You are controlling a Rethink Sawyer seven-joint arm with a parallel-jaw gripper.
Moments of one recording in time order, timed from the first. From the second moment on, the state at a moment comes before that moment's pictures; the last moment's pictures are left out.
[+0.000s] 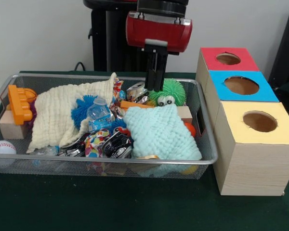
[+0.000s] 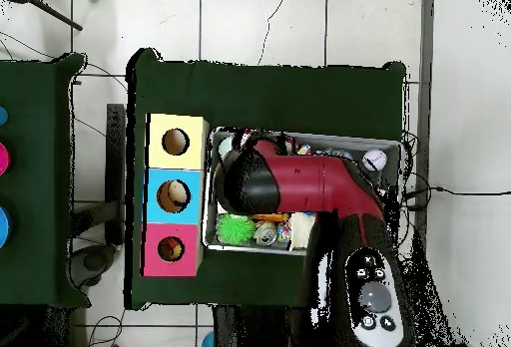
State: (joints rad) arm -0.27 -0.79 0.09 1.60 -0.28 0.39 1.92
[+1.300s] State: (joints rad) arm -0.28 -0.75 0.11 1.43 -0.29 0.37 1.92
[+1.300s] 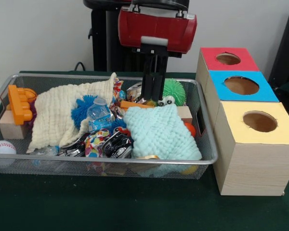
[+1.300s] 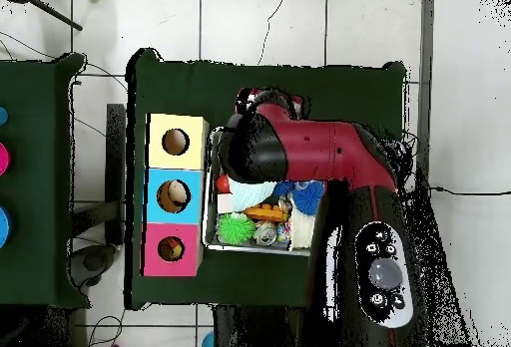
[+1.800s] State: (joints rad) arm -0.26 -0.68 0.10 1.40 -0.34 0.28 1.92
